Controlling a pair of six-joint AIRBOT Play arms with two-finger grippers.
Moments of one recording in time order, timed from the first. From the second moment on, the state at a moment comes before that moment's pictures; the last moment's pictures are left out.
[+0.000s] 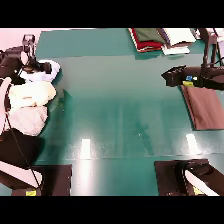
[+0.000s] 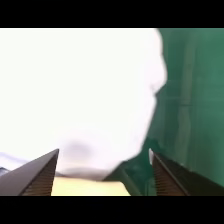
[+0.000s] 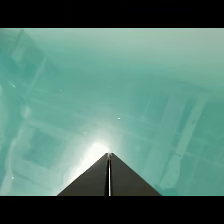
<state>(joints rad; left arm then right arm) 0.06 -1.74 1.62 1.69 -0.80 -1.62 0.18 -0.85 1.11 -1.23 0.98 1.49</state>
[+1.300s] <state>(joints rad) -0.27 -1.17 1.82 1.69 -0.91 -1.55 0.17 -0.85 1.53 -1.41 0.91 1.49</state>
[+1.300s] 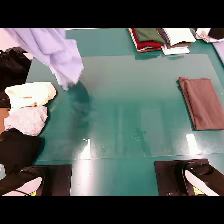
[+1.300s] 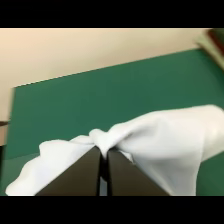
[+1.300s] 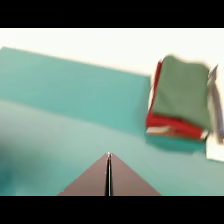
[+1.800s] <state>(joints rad) -0.79 -1.29 1.73 1.45 -0.94 -1.41 0.17 -0.85 1.62 -1.44 0.95 1.49</state>
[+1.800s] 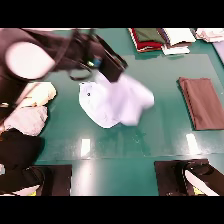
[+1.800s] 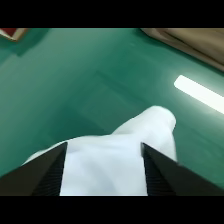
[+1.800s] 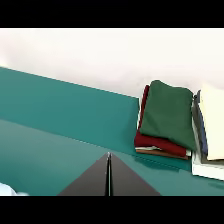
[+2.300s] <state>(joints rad) -0.30 -1.33 1.43 1.36 -0.93 -1.57 0.18 -0.85 1.62 -1.44 0.98 1.49</state>
